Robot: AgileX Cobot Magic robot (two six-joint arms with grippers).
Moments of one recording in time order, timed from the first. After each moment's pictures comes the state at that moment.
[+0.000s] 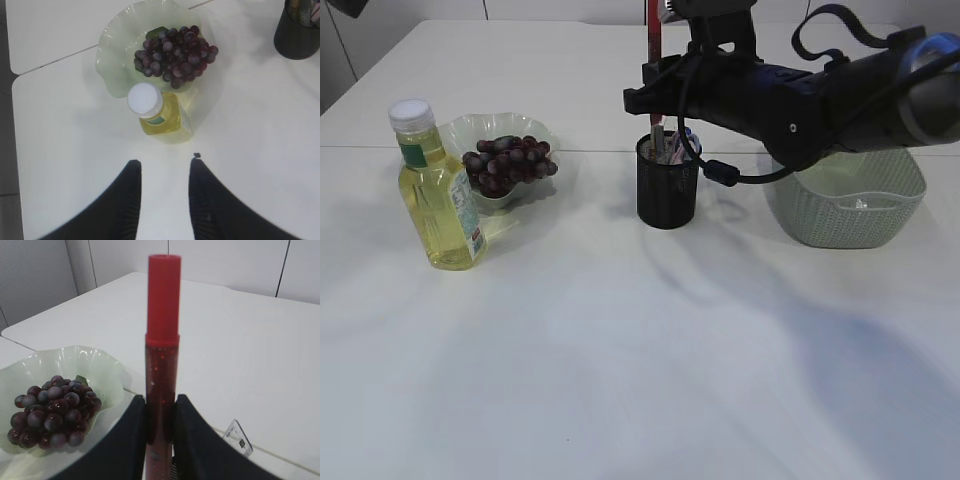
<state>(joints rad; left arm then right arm) -0.55 1.52 -1.69 0.38 1.25 -0.23 0.42 1.99 -1.35 -0.04 -0.35 -0.01</state>
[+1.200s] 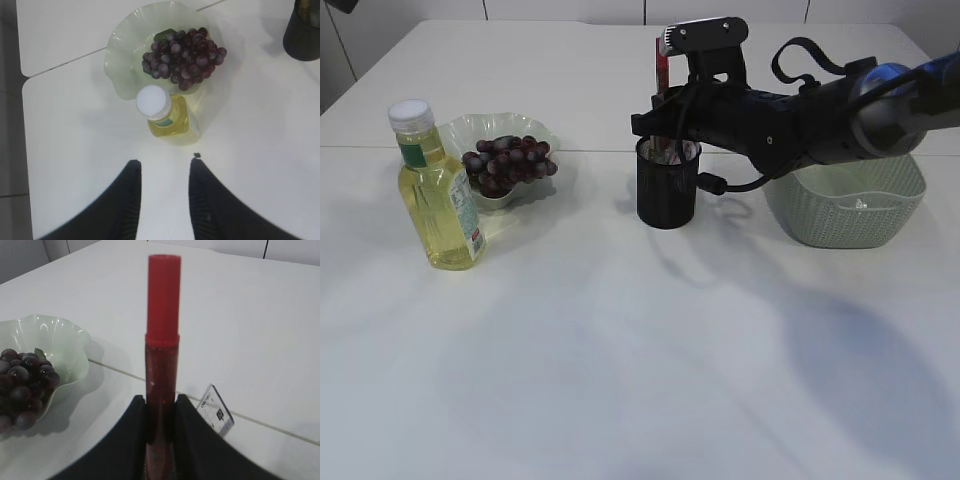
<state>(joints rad) -0.55 1.52 -1.69 0.41 1.25 -0.23 0.39 2.14 -1.46 0.02 -0.29 -0.03</state>
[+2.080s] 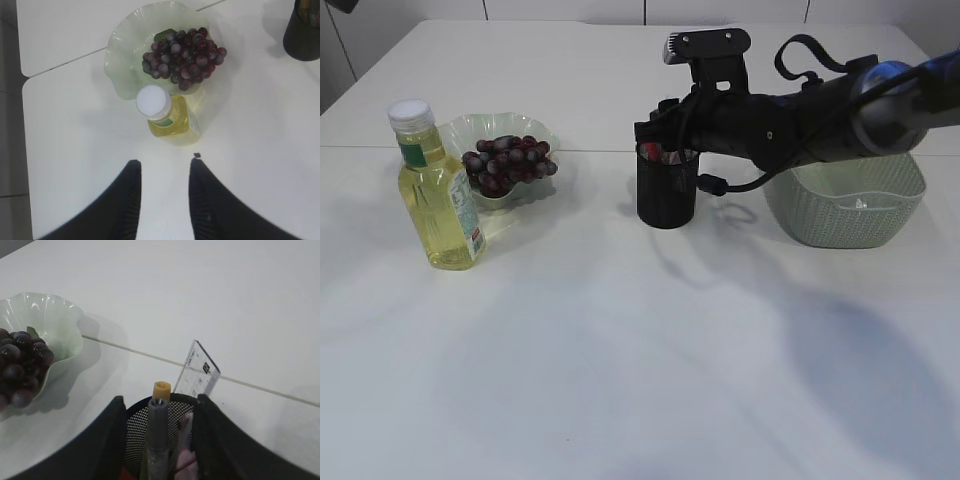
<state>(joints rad) -0.55 1.52 -1.69 0.41 1.25 -0.23 0.39 2.13 -1.46 0.08 -0.20 -0.04</state>
